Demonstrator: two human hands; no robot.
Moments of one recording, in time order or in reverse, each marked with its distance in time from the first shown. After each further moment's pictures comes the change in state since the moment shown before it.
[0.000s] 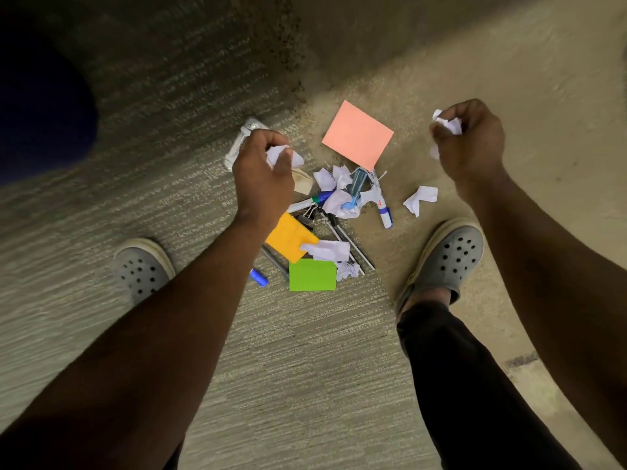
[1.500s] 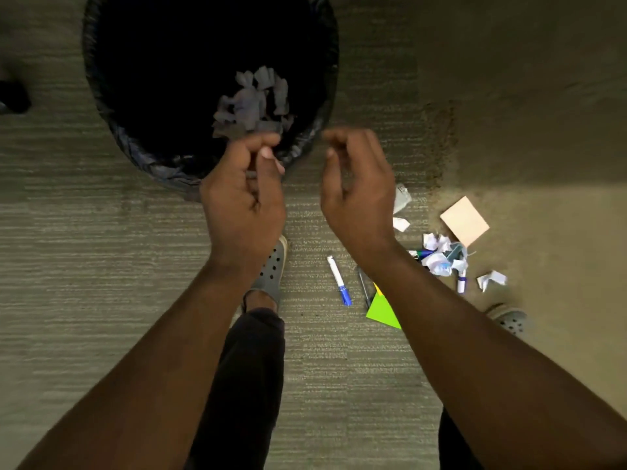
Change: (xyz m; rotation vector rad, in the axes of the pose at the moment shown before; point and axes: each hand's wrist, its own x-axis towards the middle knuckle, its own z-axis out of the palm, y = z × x) left_hand -0.055 -0.007 -0.333 -0.267 0.493 0.152; right_hand -0.283 -0.306 0.194 0.084 -0.158 -0.894
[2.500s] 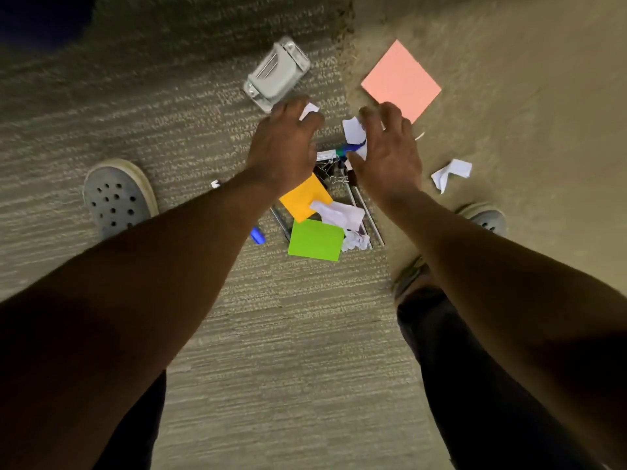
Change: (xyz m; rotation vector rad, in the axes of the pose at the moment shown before) left_hand -0.153 -0.156 0.286 0.740 -0.907 0.281; right_hand -0.152 0.343 -0.106 -0.659 -0.415 0.317
